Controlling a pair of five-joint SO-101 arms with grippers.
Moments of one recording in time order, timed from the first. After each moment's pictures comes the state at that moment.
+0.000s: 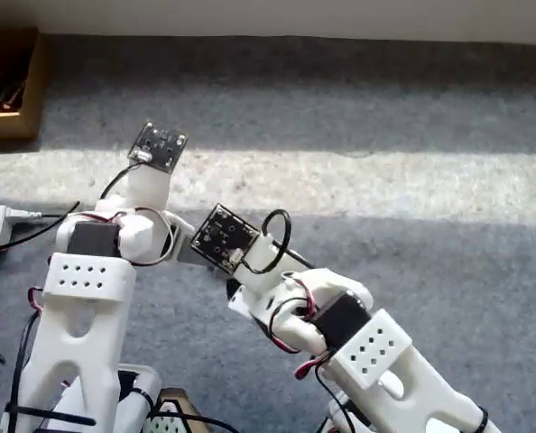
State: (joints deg) left arm -4.1 -38.5 45.9 61.1 -14.7; right arm -47.8 -53.8 51.4 57.4 15.3
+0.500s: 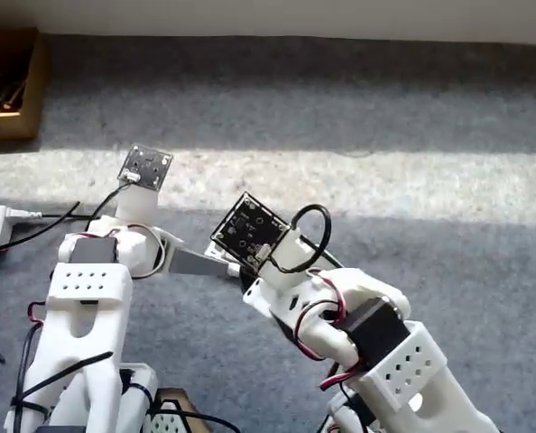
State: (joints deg) left arm -7.8 -38.4 56.8 51.7 -15.3; right arm -44.3 -57.5 41.9 66.5 16.3
